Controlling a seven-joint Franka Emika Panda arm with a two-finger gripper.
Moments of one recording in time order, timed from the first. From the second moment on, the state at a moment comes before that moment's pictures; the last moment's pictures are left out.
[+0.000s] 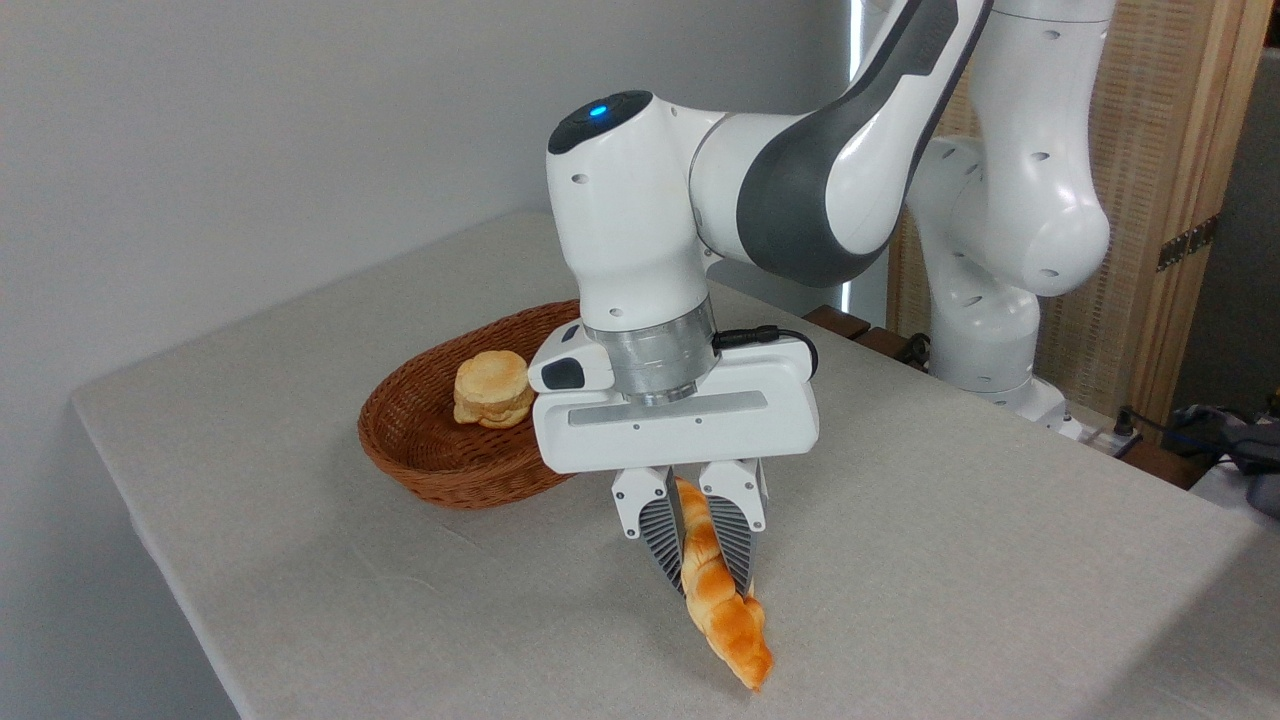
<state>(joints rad) -0.38 -0.15 0.46 -2.29 0.27 2.15 0.00</state>
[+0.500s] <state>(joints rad) -0.39 -0.19 0.44 -2.27 0.27 2.15 0.00</state>
